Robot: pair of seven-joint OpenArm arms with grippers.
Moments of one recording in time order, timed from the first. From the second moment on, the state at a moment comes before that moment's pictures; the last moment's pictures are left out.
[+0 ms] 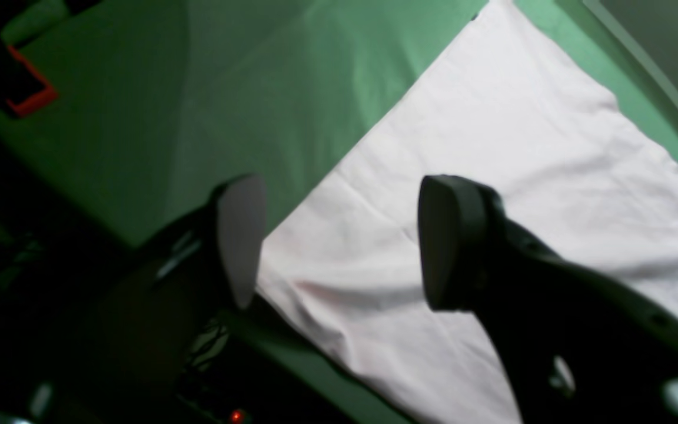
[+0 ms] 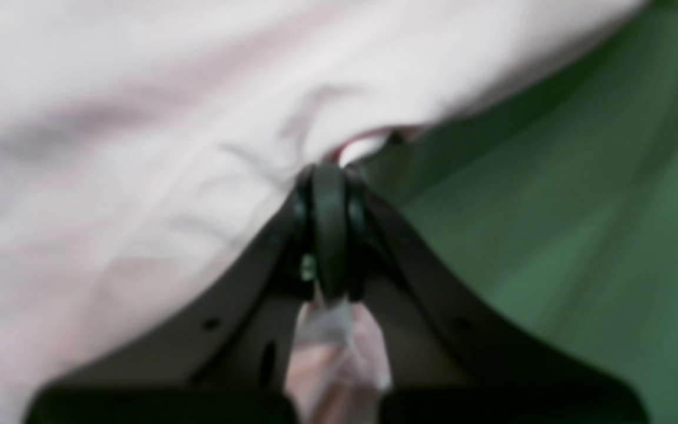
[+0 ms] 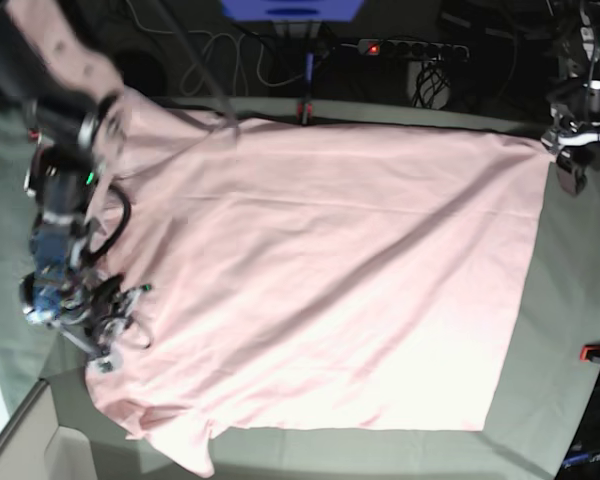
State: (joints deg) left arm 34.1 -9.4 -30.3 103.1 -45.2 -1.6 14.5; right arm 24.5 6.1 21.9 54.0 -25.7 38.9 -32.0
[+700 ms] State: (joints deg) left arm 17.3 -9.9 -21.4 86.3 -41.2 -1.3 15.1; right arm 8.2 3.0 4.5 73.1 -25.0 40.1 -29.5
